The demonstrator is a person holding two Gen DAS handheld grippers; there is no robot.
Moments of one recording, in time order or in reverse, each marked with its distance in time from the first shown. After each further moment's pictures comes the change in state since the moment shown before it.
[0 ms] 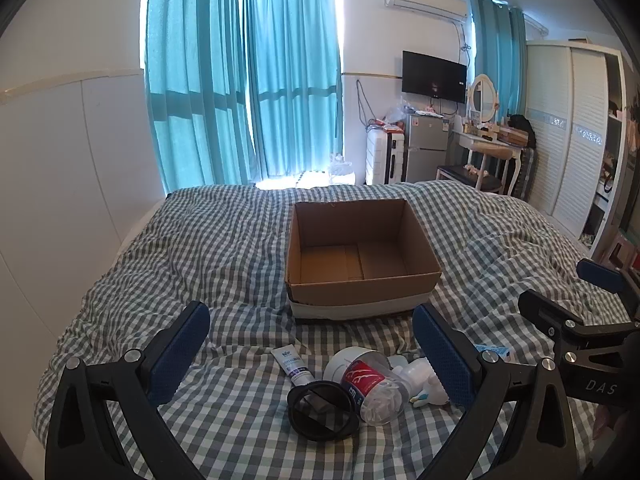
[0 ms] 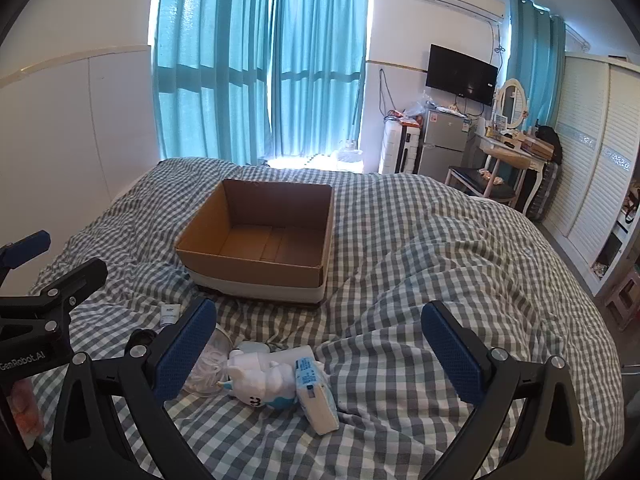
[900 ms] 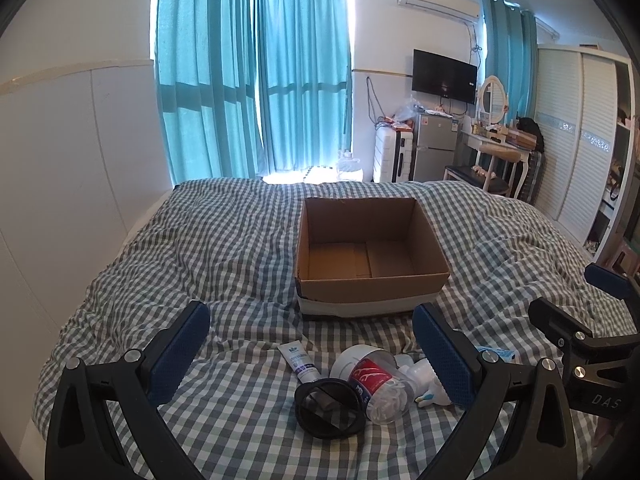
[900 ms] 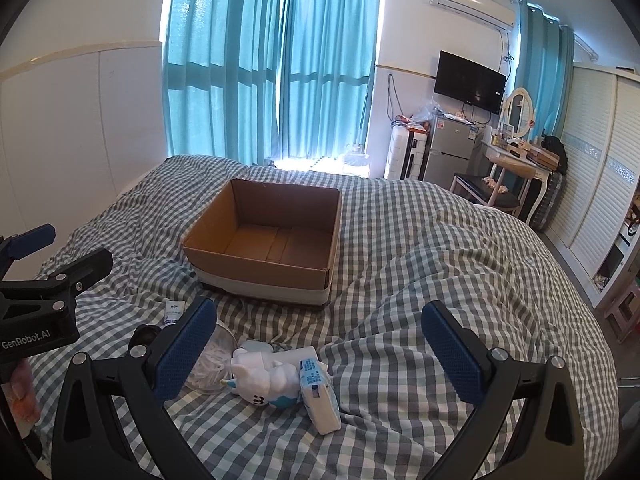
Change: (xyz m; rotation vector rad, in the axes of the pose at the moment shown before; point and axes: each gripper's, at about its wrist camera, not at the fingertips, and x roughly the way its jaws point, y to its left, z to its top) left arm 0.002 0.009 0.001 -0.036 0.017 0.023; right arm -0.004 0.009 0.001 -0.042 -0.007 0.007
